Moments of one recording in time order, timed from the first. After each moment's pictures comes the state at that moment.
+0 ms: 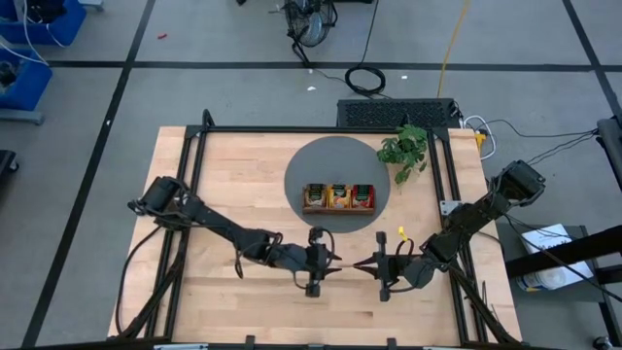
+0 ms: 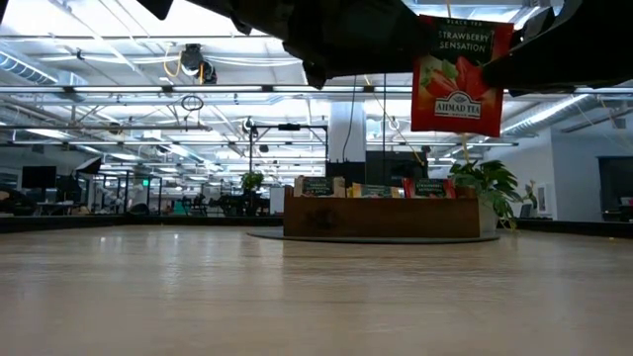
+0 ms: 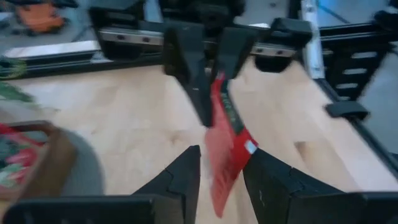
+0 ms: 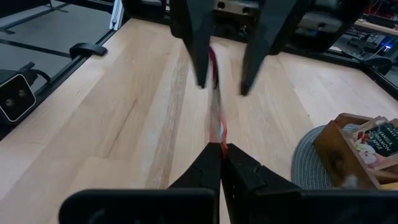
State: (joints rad) left arm -0.37 1.91 1.16 0.37 -0.28 -0.06; right arm 0.71 1.46 0.51 0.51 0.68 0.11
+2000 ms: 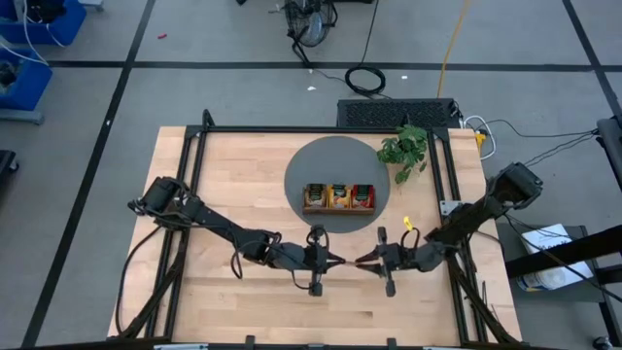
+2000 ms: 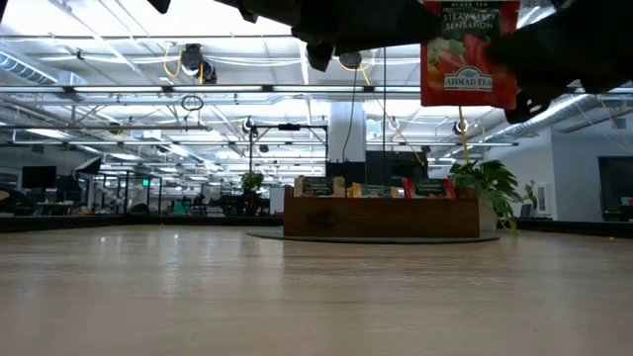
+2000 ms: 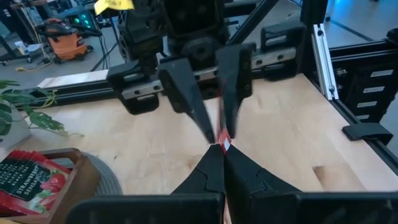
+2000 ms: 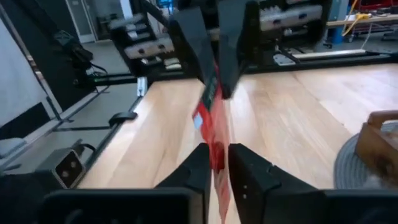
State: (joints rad) left arm -0.38 1.91 1.16 0.47 -0.34 0.02; right arm 0.66 1.50 0.33 1.03 0.57 0.22
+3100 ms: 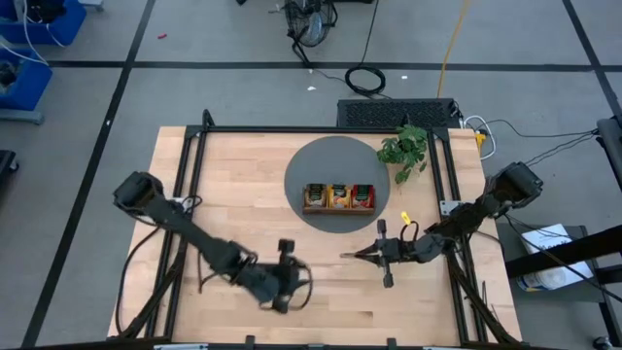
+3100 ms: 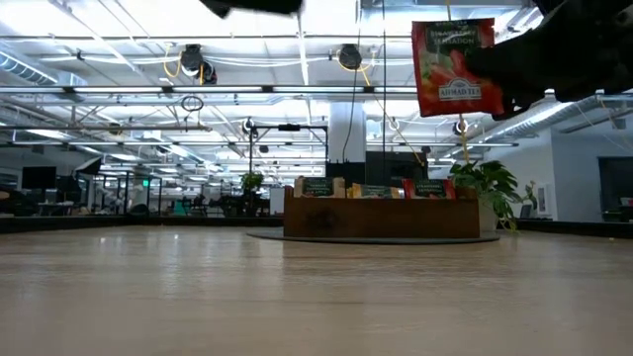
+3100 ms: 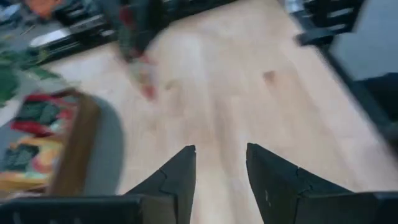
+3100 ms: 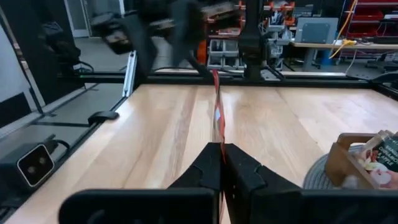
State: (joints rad) left arm -0.58 1.71 1.16 -0.10 -0.50 -0.09; right arm 0.59 1.49 0.29 1.11 0.52 0.08
